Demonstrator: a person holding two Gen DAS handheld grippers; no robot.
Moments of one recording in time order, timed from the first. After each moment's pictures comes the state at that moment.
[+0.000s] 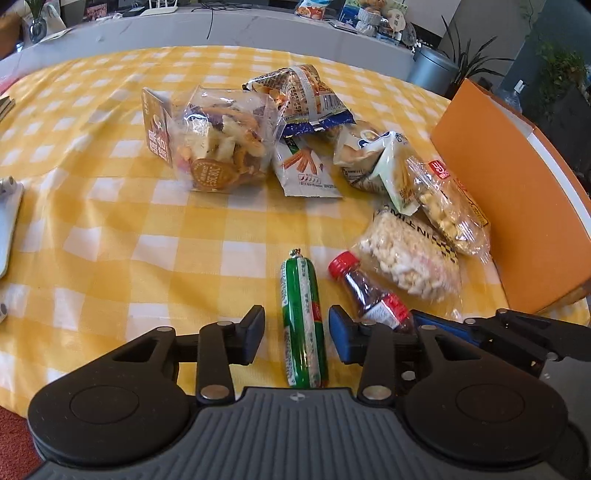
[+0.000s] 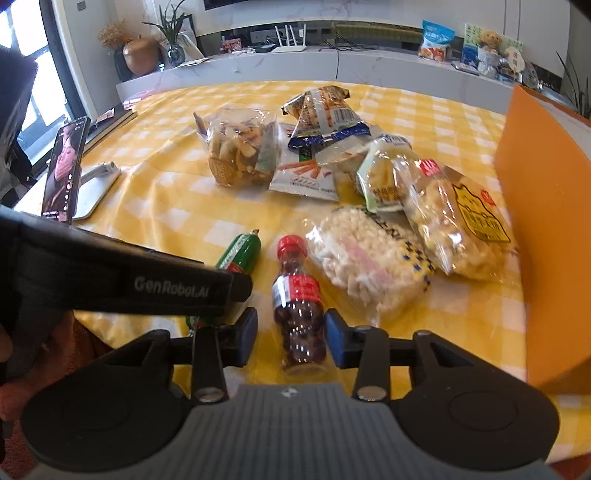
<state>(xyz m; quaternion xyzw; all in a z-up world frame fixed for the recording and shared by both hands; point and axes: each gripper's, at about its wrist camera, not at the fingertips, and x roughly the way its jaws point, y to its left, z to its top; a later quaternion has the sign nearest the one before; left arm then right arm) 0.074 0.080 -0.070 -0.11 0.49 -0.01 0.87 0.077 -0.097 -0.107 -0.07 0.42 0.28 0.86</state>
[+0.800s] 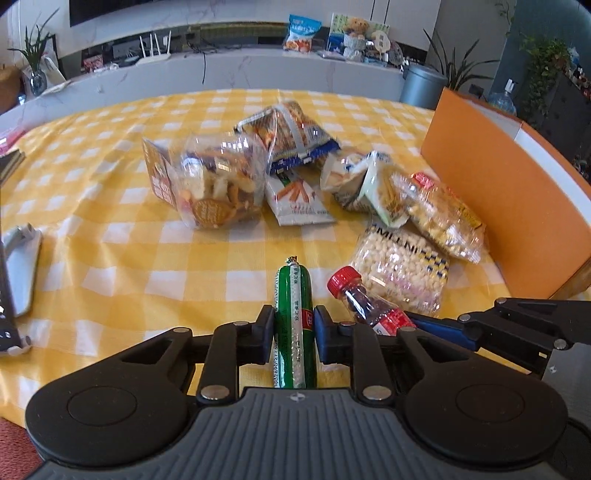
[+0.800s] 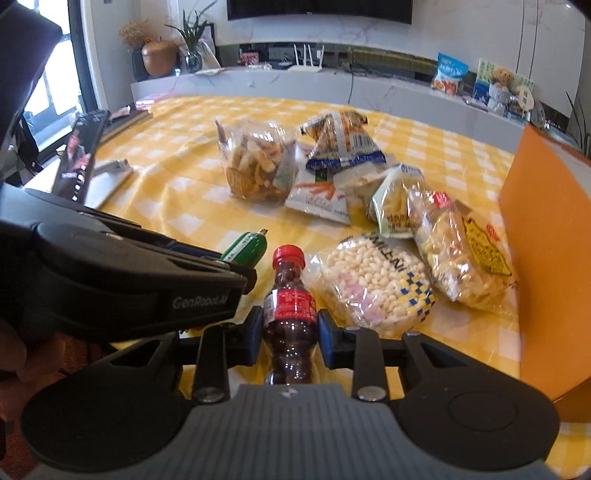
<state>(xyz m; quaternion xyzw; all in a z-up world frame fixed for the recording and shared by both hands) 0.056 0.063 -0.053 -0.05 0.43 0.00 0.90 0.063 -0.090 -0.102 -0.10 0.37 0.29 0.88</state>
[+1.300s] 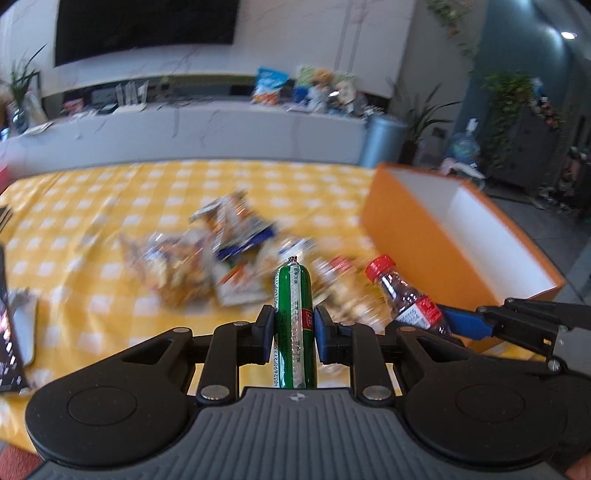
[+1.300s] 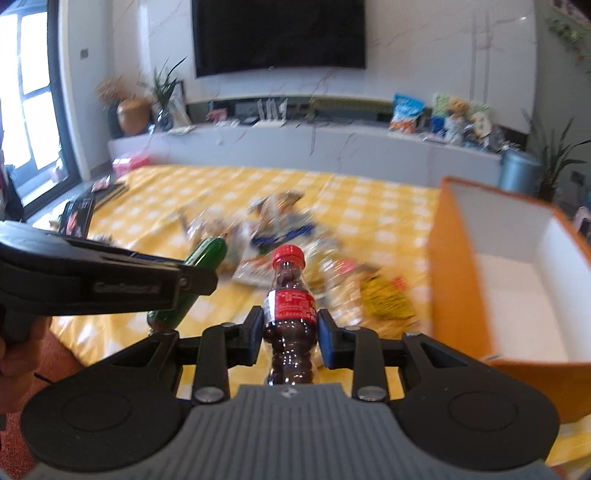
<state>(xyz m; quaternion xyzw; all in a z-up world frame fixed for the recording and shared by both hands) 0.047 0.028 0.024 -0.06 0.35 -0.05 0.93 0.051 -0.160 -0.030 -0.05 0.30 0.25 0.92</state>
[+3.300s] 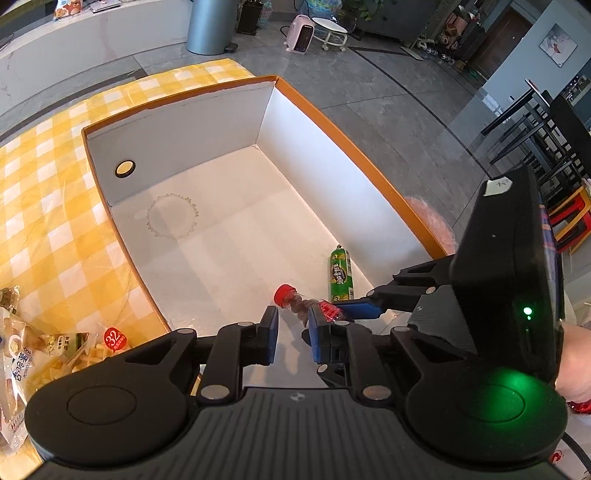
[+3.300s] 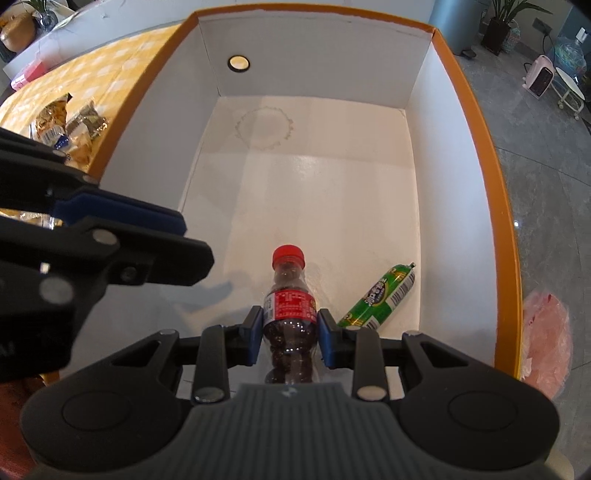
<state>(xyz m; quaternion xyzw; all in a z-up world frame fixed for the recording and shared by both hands) 0.230 -0.162 0.023 0.01 0.54 -0.30 0.78 0.234 -0.318 -0.068 -0.07 0.59 0.13 0.79</state>
